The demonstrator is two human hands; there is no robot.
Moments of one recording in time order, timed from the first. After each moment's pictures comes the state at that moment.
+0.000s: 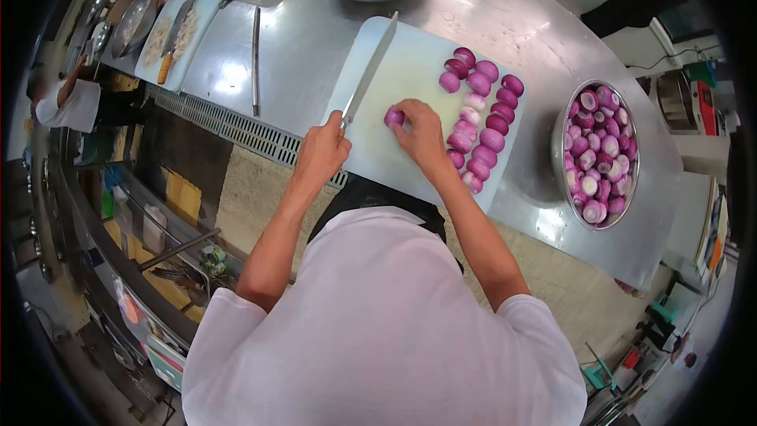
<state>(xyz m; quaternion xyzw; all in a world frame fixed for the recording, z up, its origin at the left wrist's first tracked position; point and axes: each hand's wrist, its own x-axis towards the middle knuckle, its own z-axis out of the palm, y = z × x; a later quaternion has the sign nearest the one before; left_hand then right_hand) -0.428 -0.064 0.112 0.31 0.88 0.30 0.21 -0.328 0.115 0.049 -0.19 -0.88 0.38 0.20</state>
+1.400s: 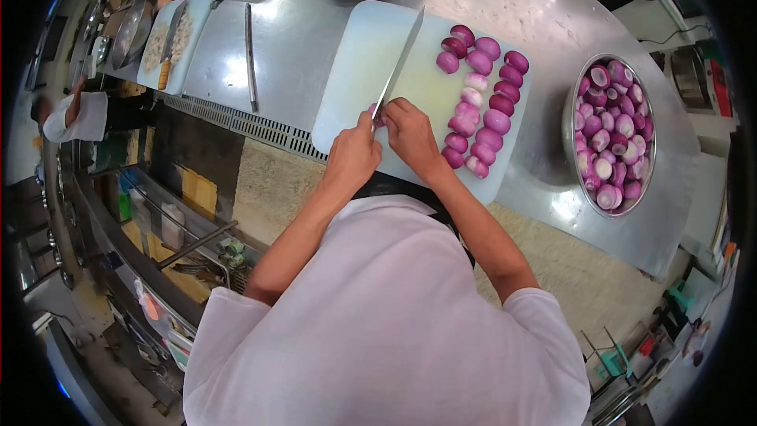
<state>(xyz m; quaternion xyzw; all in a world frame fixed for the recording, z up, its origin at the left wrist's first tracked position) -0.381 -0.036 0.108 0.34 0.87 0.28 0.22 -0.318 0.094 0.031 -0.12 -0.86 0.43 0.26</state>
